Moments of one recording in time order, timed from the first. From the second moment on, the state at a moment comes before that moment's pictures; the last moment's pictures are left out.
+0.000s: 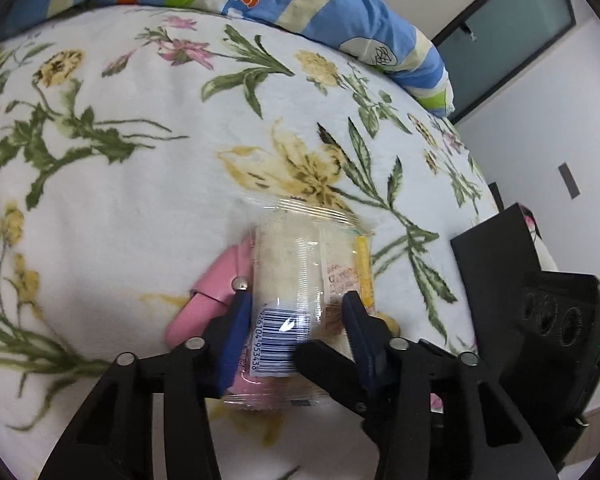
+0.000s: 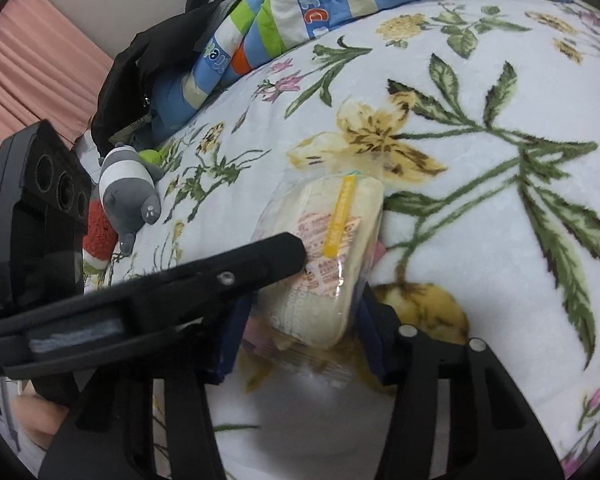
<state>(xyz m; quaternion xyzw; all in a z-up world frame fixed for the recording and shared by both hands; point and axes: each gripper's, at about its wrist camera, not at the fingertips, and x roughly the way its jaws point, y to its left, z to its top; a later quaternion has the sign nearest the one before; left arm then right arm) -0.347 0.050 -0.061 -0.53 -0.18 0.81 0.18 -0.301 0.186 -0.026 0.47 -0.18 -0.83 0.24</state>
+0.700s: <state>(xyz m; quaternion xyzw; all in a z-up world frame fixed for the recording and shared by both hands) -0.301 0.058 0.029 -0.47 -0.15 0.85 0.19 -0.252 0.194 0.055 0.41 -0.17 -0.86 0.24</state>
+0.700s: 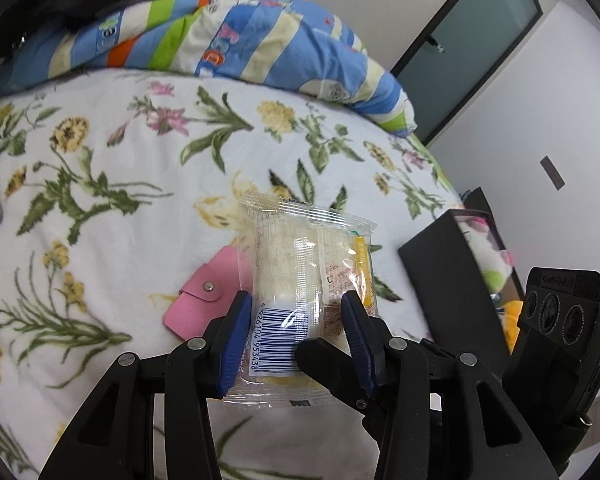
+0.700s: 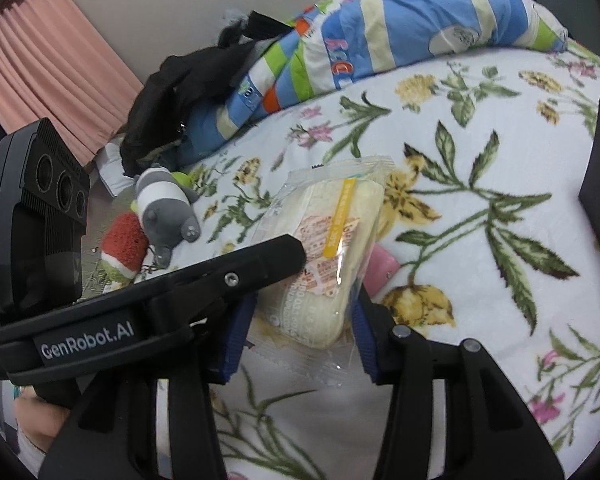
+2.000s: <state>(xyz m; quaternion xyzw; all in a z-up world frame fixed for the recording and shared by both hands) -0.170 0.168 0.196 -0.37 -0.10 0.89 0.26 -0.105 0.307 0.212 0.29 -0.16 -0.92 0.21</state>
